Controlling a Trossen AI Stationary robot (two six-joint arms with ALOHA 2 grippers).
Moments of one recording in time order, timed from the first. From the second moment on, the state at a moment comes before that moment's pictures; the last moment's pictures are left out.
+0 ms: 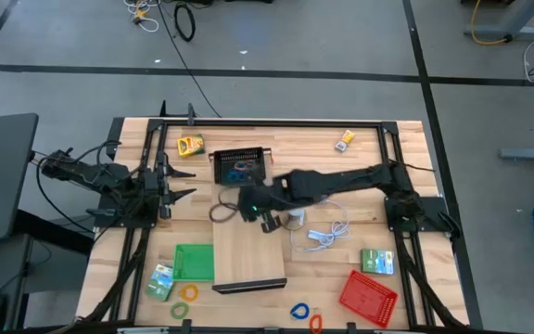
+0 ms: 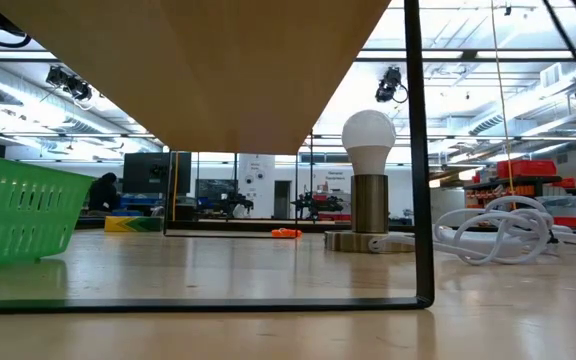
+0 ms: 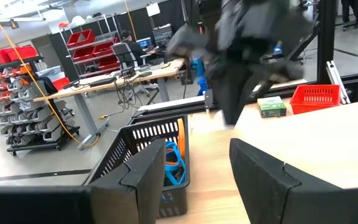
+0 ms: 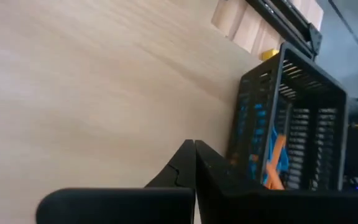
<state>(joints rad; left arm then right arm) -0.38 0.23 0.36 -0.13 -0.55 0.24 0.16 2.09 2.09 -1.00 0.35 -0.44</state>
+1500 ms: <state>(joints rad) -0.38 0.24 0.36 -0.15 -0.51 0.15 0.16 1.14 0.70 0.06 0.07 -0.03</state>
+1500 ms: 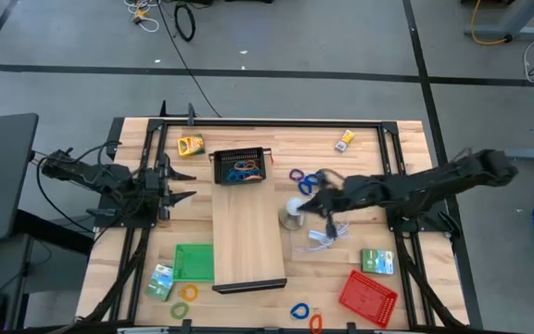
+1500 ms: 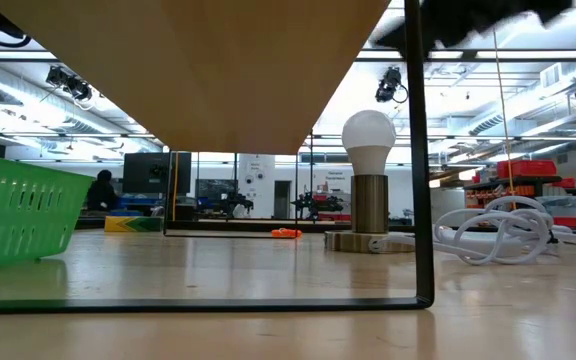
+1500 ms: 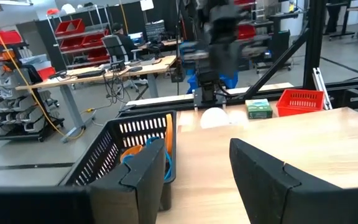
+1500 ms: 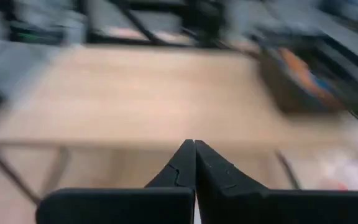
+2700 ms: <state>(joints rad) -0.17 0.37 0.36 -0.22 -0.58 -0.01 -0.43 1.50 0.70 -0.26 0.00 -0.15</state>
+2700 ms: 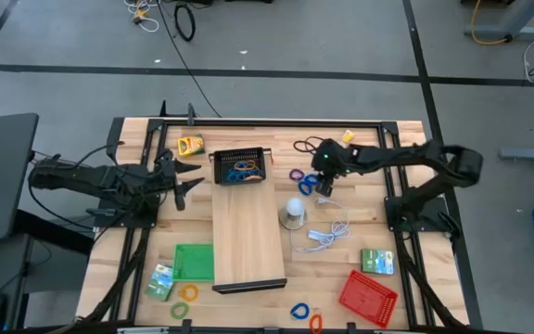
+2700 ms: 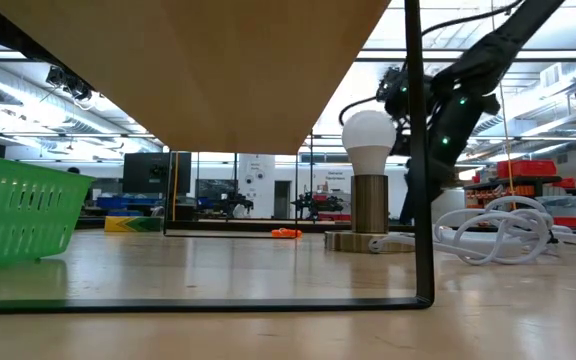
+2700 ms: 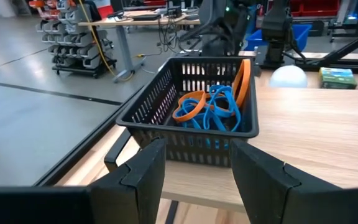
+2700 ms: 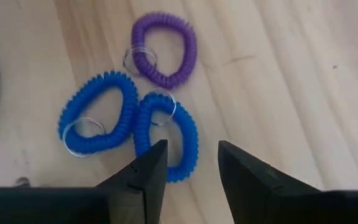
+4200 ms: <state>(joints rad) -0.15 0.37 0.36 0.01 -0.37 0.06 -0.18 1.11 0.72 -0.19 0.39 -0.09</state>
